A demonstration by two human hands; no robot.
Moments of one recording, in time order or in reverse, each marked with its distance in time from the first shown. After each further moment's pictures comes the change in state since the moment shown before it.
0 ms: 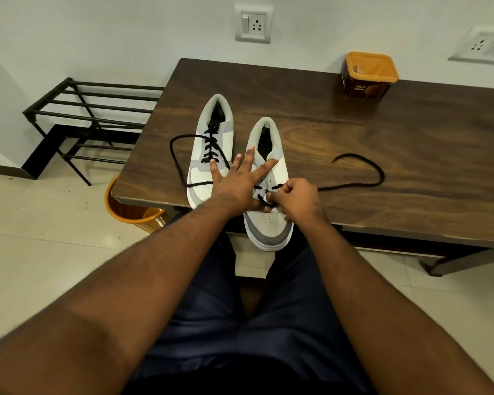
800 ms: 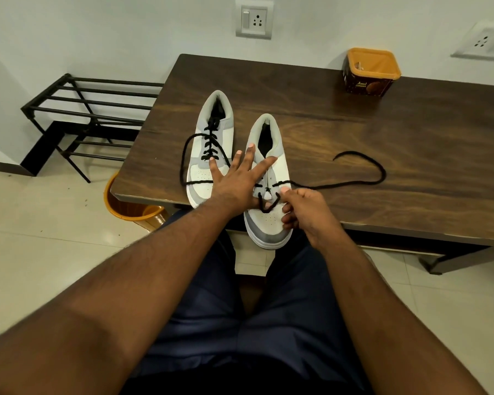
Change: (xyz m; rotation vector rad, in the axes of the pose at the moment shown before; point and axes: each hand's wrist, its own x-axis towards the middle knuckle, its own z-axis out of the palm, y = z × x) left_hand -0.001 0.001 0.003 -0.021 0.017 -0.005; right_hand -0.030 0.008 -0.015 0.501 -0.178 0.180
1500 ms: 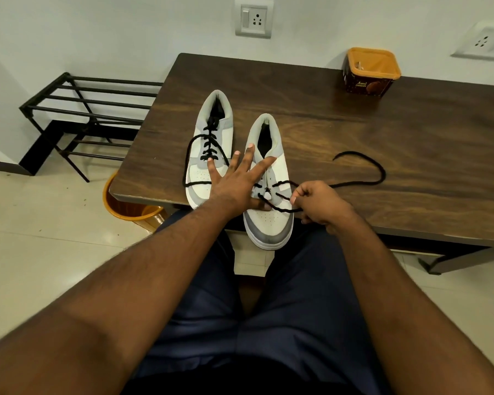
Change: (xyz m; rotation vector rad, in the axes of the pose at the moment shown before) left_hand 0.001 -0.005 0.005 -0.006 0.027 0.009; right_hand 0.019 -0.014 -0.022 -0.525 0.000 -0.043
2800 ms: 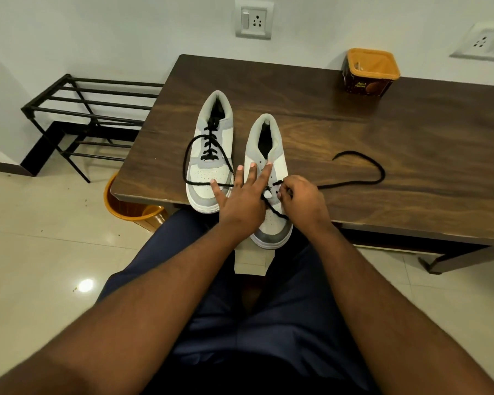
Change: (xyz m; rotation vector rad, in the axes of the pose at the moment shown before) left_hand -0.030 0.034 0.013 -0.128 0.077 -0.146; right_hand 0.009 0.007 0.031 -0.370 0.307 -0.436
